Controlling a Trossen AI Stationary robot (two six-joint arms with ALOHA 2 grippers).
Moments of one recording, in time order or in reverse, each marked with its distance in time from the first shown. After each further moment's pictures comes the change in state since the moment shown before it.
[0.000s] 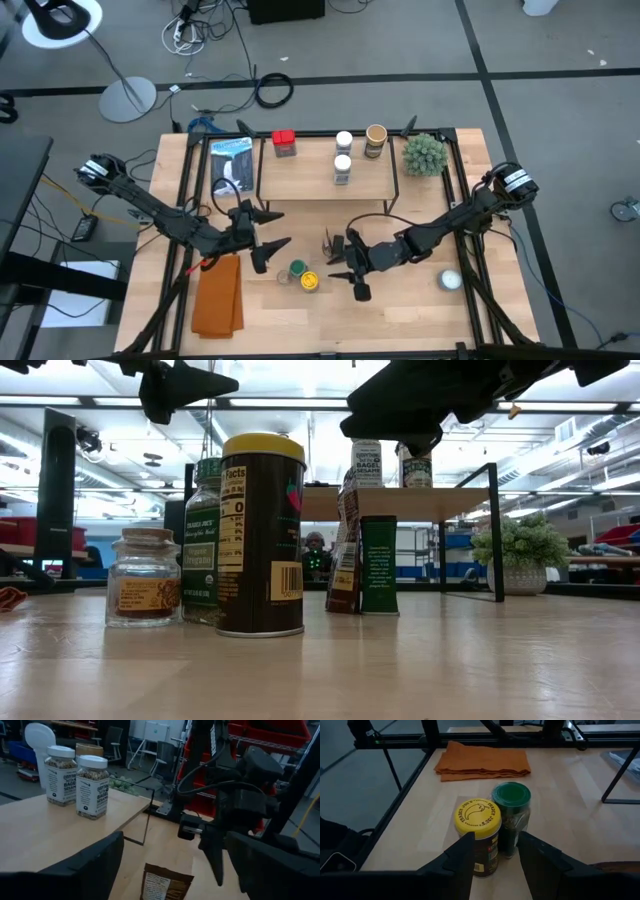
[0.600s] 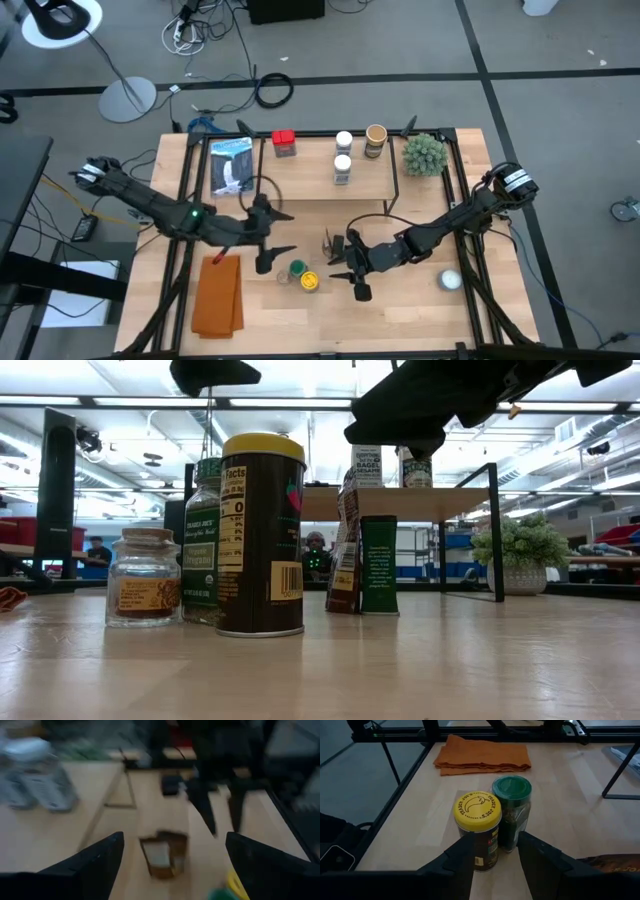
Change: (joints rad) left arm 0.126 0.018 0.322 -0.682 0.341 0.112; right arm 0.000 0.000 0.000 -0.024 0.000 0.000
